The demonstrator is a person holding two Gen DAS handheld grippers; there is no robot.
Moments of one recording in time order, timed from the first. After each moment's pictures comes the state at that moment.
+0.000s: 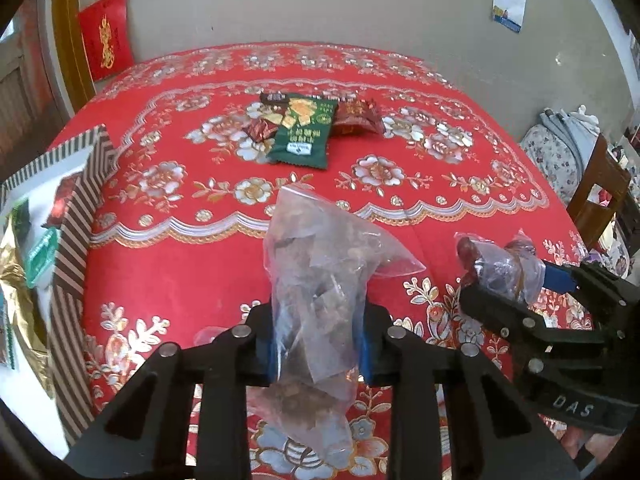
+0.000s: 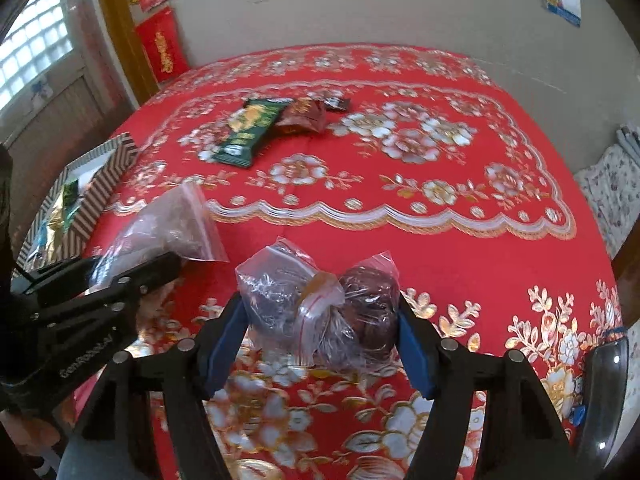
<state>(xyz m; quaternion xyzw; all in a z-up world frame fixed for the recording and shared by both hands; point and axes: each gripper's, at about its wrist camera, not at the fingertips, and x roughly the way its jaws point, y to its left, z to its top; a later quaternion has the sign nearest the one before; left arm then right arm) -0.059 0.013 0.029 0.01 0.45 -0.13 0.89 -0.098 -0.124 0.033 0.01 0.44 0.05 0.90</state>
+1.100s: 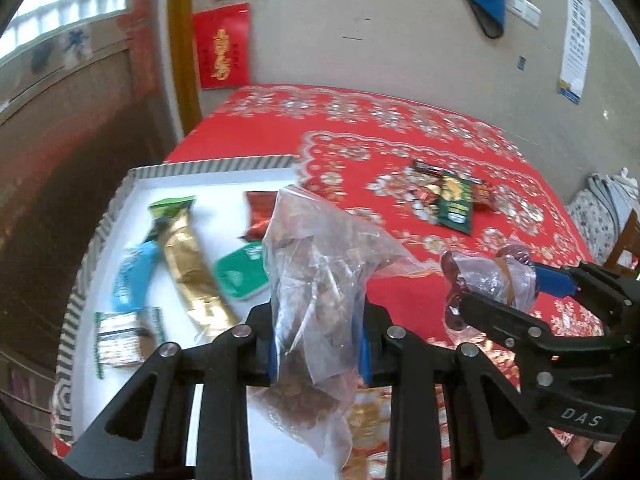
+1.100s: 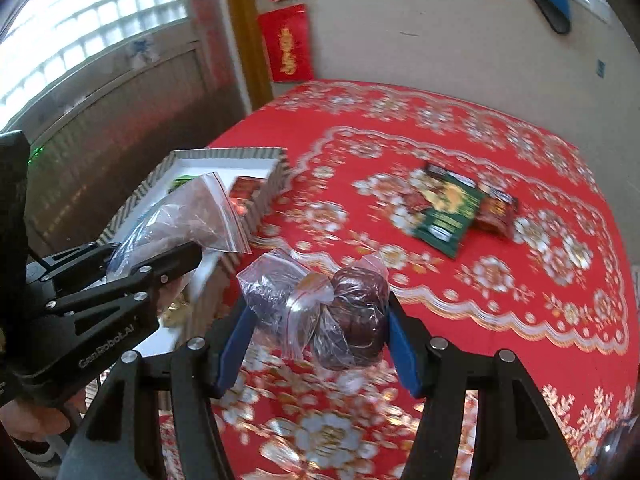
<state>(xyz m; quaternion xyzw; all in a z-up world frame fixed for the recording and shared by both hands) -0.081 0.172 0.083 -0.03 0.40 -0.02 0.92 -0.082 0.036 0.079 -0.06 0.40 0.19 0.89</state>
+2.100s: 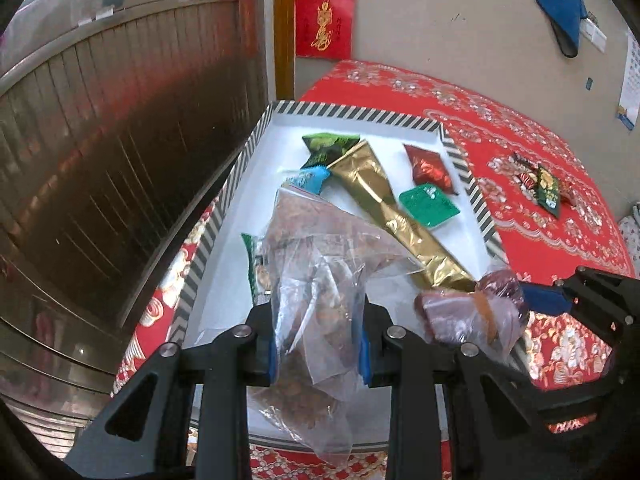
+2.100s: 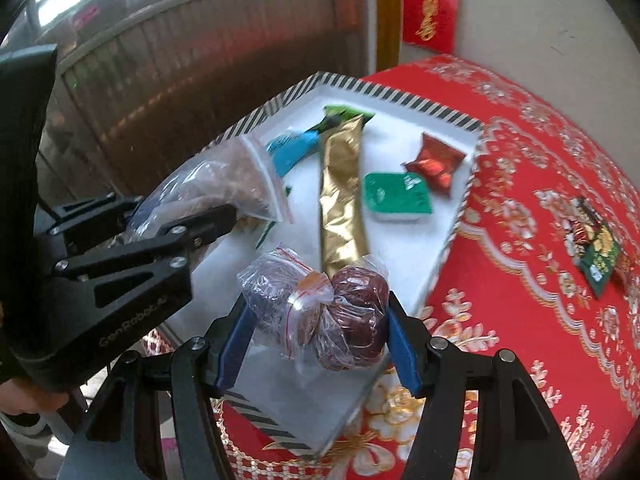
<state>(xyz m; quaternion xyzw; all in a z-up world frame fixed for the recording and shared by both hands) -0.133 0.284 0.050 -0.06 0.42 0.09 0.90 -0.120 0.172 0.032 -0.16 0.44 0.31 0.82</state>
